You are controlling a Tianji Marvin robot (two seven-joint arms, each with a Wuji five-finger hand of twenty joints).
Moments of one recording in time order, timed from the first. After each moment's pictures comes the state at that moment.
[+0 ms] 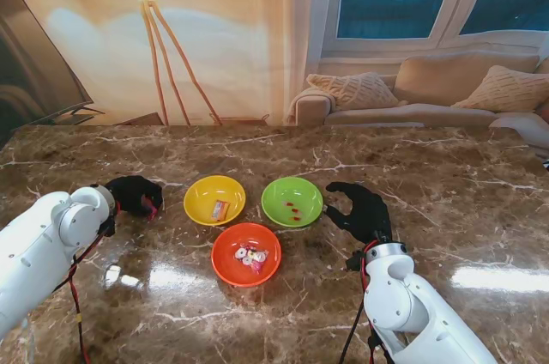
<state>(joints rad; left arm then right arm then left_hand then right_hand) 1.10 -0.99 -1.08 -0.98 0.83 -0.23 -0.20 -1.62 -1.19 1.19 -1.52 -0.57 0.03 -0.40 1.01 -0.64 0.61 -0.08 0.73 -0.21 0.93 0.60 0.66 0.11 0.31 1.15 0.91 0.15 0.61 0.84 0.44 0.29 1.14 0.70 0.34 -0.55 1.06 -0.13 0.65 -0.03 0.33 0.51 0.67 0.00 0.20 0.35 0.46 0.00 0.25 0.33 0.19 0.10 0.64 0.55</state>
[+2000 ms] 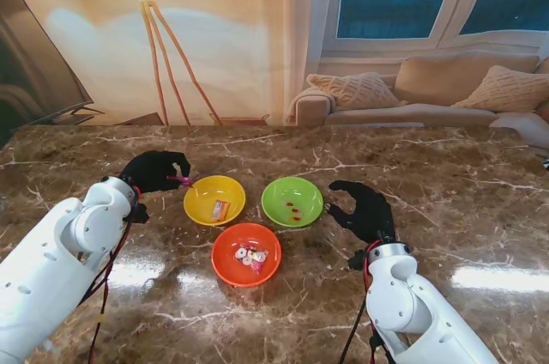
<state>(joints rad) 1.30 -1.06 -1.23 -1.36 0.67 -0.10 -0.08 -1.63 -1.19 1.21 -1.54 -0.57 0.03 -0.41 0.97 -0.64 0.66 -0.08 0.74 -0.17 0.89 0.72 1.09 0.13 0.31 0.96 0.97 0.17 0.57 0.80 0.48 0.29 1.10 0.70 0.34 -0.55 1.06 -0.13 0.65 -0.03 0.33 0.51 0.67 0.00 0.20 0.36 0.46 0.00 0.25 0.33 0.19 0.10 0.66 0.55</state>
